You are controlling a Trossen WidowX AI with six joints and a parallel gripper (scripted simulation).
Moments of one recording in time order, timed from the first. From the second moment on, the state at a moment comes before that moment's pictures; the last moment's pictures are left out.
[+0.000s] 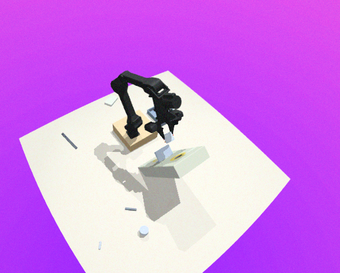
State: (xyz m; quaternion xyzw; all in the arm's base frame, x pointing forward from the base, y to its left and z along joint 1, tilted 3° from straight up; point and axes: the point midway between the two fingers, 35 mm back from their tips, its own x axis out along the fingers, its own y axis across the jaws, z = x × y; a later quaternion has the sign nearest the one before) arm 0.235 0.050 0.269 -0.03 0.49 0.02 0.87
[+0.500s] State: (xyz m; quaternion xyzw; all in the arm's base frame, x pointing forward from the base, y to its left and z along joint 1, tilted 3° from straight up) arm 0.234 0.098 0.261 -0.03 0.49 0.02 0.87
